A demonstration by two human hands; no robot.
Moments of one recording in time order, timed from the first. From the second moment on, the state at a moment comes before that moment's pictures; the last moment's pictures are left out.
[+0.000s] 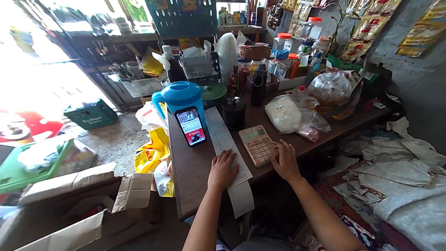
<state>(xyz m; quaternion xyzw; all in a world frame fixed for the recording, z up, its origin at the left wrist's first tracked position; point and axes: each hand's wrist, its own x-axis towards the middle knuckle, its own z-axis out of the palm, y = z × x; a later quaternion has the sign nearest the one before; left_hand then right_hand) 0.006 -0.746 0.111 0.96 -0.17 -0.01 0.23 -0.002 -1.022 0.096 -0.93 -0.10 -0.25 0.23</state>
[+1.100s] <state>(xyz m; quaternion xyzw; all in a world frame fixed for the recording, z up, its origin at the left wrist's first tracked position) 0.006 -0.746 0.111 0.96 -0.17 -0.01 0.24 0.009 -1.020 0.115 -0.95 -0.08 -0.24 0.18</state>
